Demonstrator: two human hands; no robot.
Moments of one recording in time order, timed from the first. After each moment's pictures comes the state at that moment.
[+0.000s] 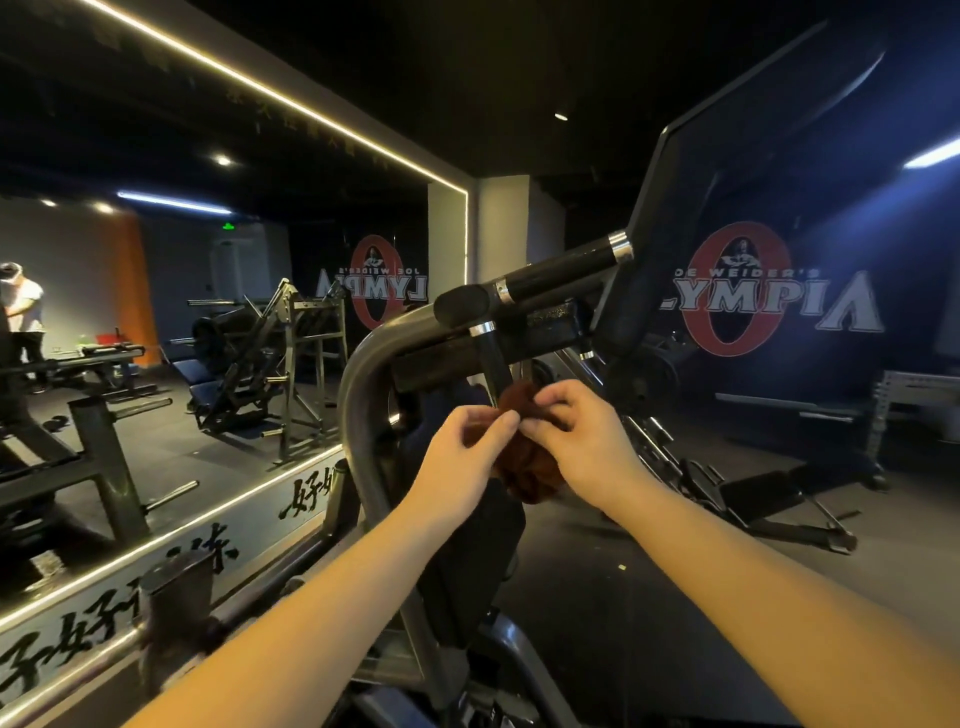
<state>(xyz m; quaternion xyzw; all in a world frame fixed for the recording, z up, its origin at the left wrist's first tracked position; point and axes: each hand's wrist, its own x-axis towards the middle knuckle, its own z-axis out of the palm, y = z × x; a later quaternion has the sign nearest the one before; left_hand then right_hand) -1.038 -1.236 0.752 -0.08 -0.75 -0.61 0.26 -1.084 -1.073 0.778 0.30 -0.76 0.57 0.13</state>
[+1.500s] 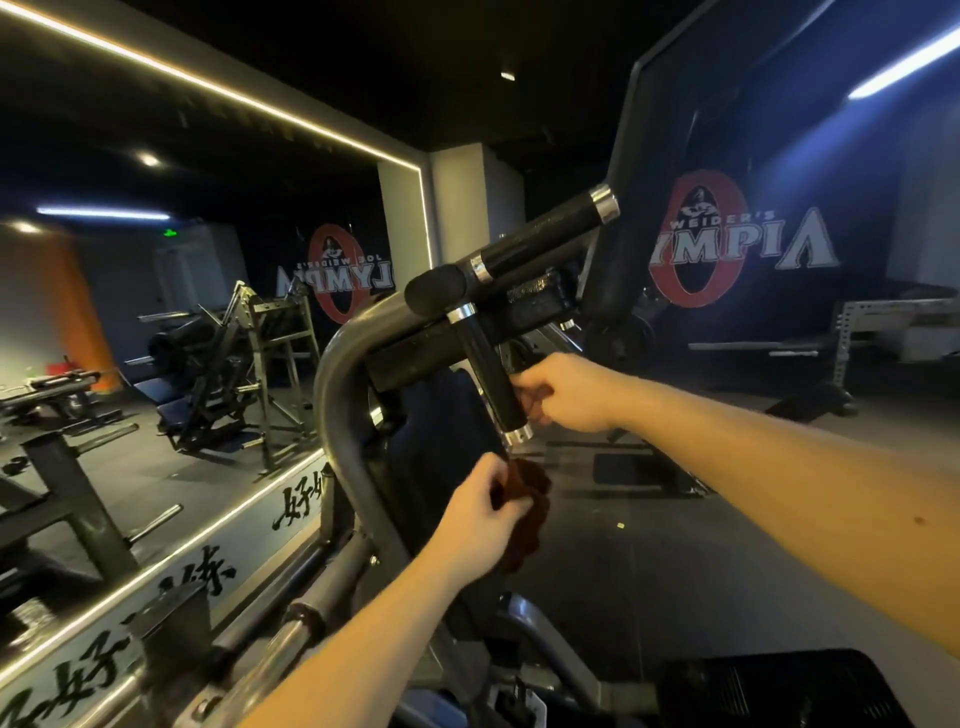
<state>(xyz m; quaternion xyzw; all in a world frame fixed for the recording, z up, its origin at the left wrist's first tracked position) -1.087 -1.248 0.686 -0.11 -0.86 -0.46 0.17 -1.161 -1.074 0.818 0.33 -0.92 0.21 0.03</state>
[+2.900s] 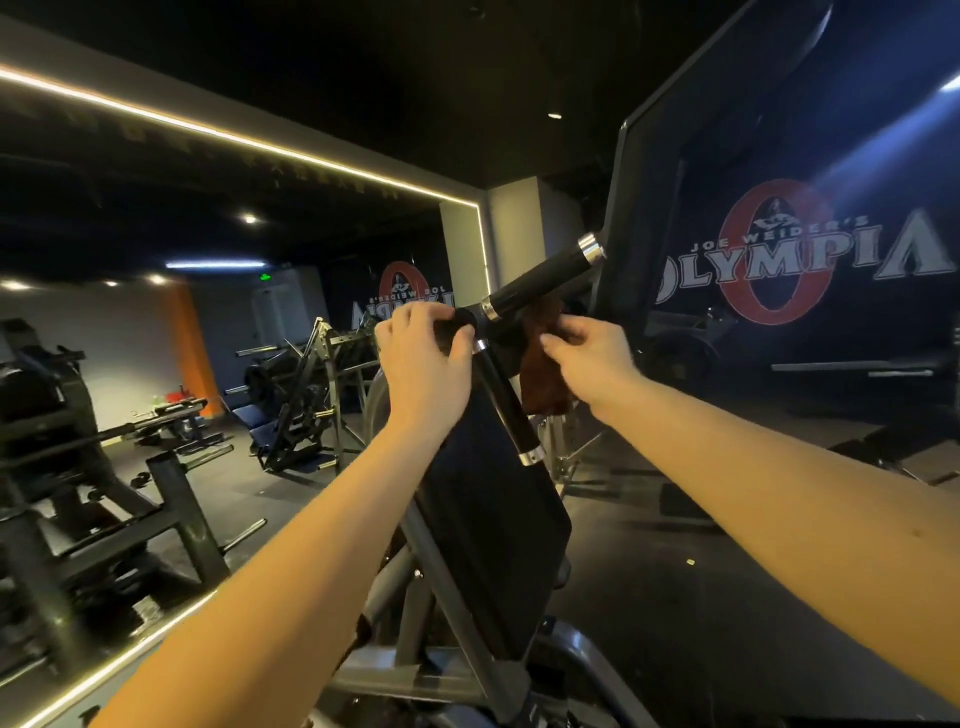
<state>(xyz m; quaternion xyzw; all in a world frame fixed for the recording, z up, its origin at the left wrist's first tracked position) -1.064 -1.250 0.857 -0.01 -0.79 -0.29 0.55 -1.123 -1.070 0.852 0.23 -0.70 0.67 0.11</state>
